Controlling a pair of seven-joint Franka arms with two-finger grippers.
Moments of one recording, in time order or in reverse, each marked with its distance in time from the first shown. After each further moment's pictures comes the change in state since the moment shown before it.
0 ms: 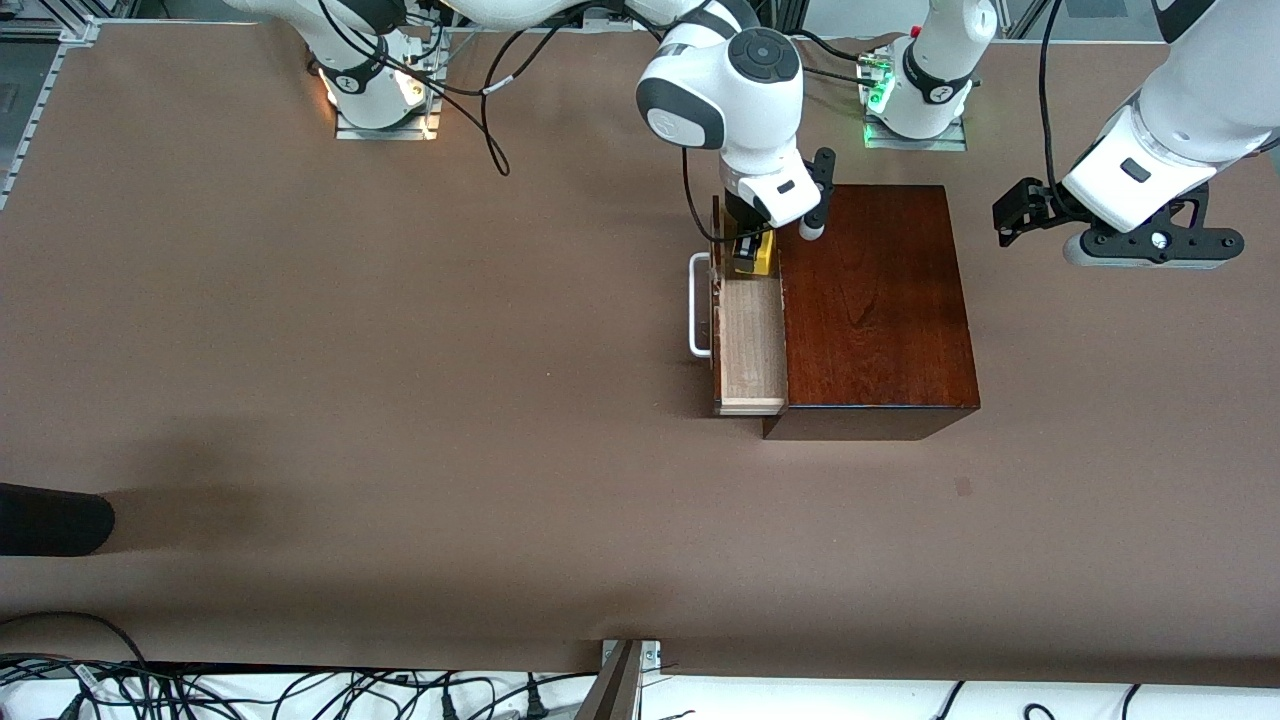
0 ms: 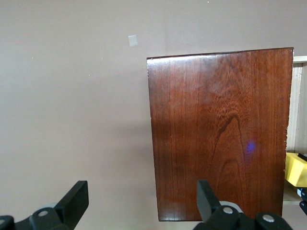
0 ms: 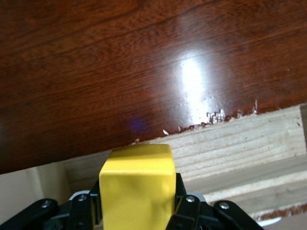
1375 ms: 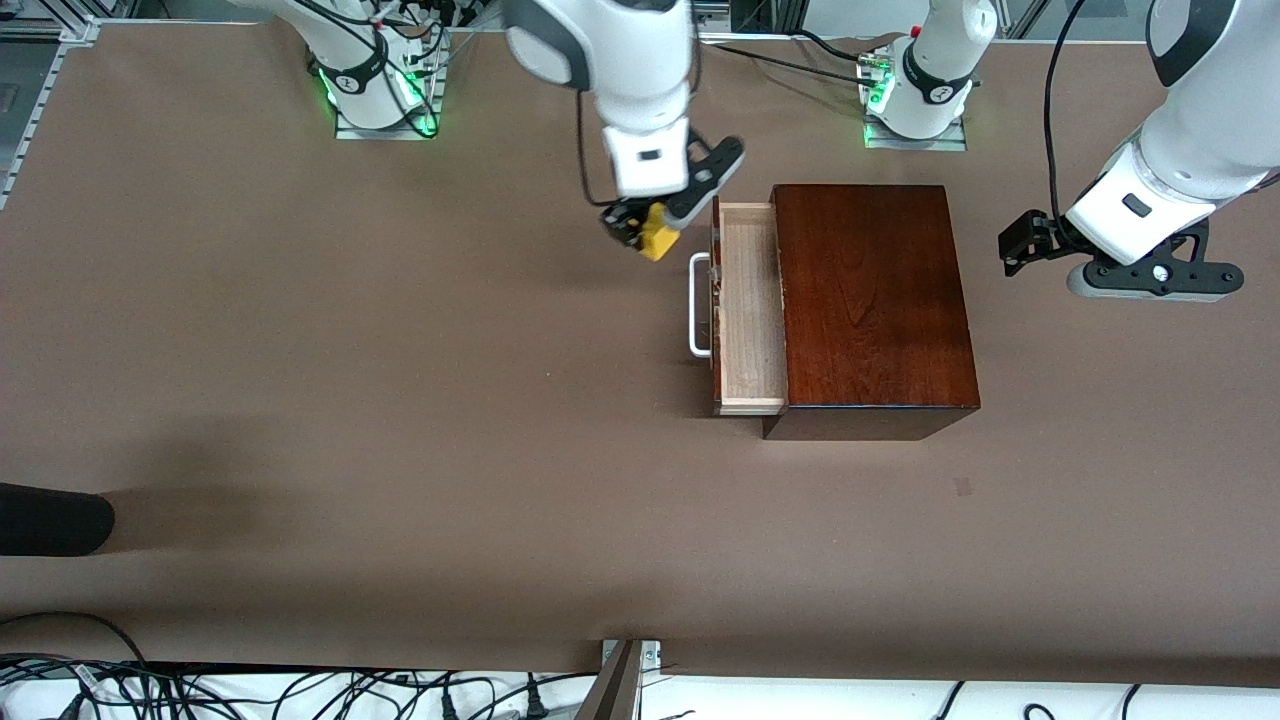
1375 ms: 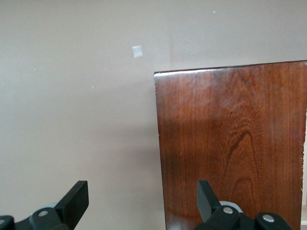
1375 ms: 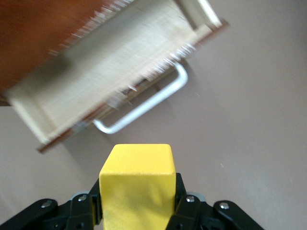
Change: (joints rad) left arm -0.011 0.031 0.036 -0.021 0.017 0.067 0.017; right arm -0.151 -0.395 0.006 -0.331 0.079 -0.111 0.290
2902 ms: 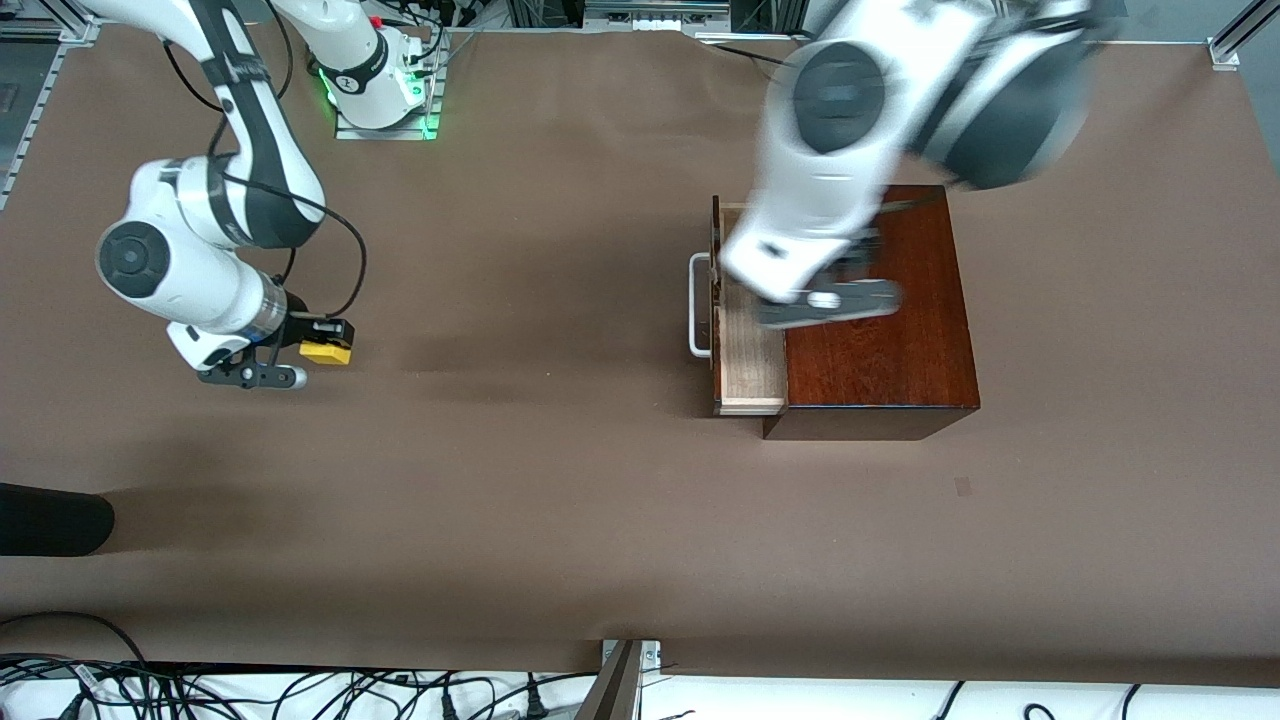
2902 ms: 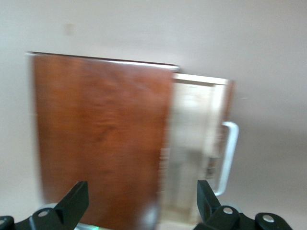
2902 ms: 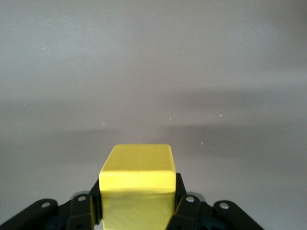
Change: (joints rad) left arm -0.390 0.448 -0.009 0.618 0.043 -0.304 -0.510; right arm -0.559 -0.254 -0.345 -0.637 0.274 0.193 0.064
